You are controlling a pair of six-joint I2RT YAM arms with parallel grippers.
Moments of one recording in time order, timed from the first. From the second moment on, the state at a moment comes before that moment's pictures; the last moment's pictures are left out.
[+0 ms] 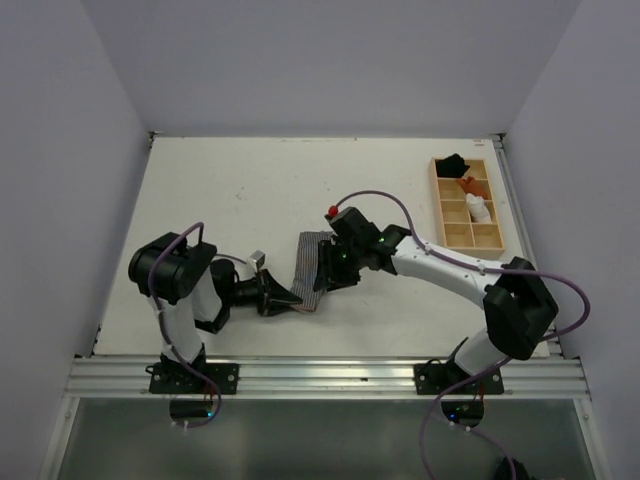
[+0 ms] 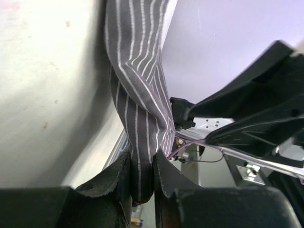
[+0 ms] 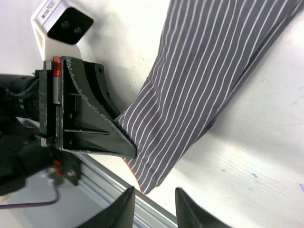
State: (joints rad) left arm -0.32 1.95 0.14 1.36 0.98 -1.44; right arm 0.81 1.56 1.02 -0.46 -0.33 0.80
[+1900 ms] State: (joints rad) left arm -0.31 1.75 0.60 0.08 0.93 -1.06; right arm 1.28 1.88 1.18 -0.37 0.49 -0.20
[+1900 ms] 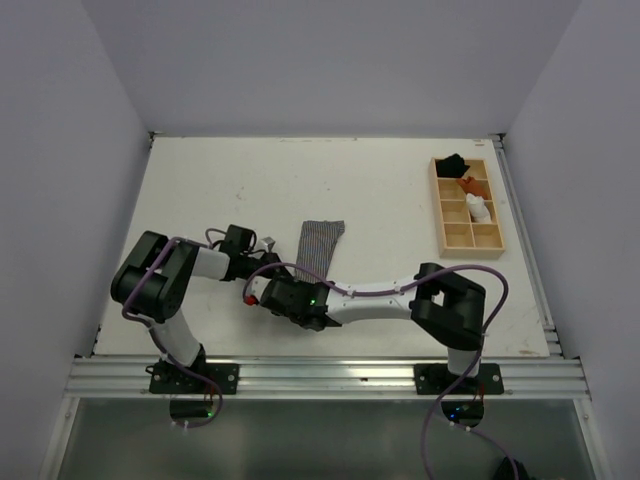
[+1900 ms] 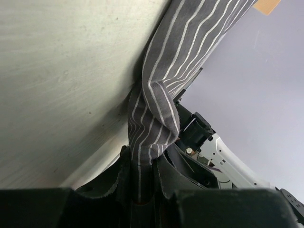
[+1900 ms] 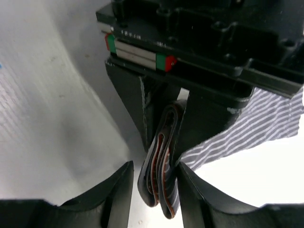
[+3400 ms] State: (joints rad) left arm -0.06 1.70 0.82 -0.31 0.67 -0.61; right arm 0.96 1.85 1.26 -0.55 -0.18 -0.02
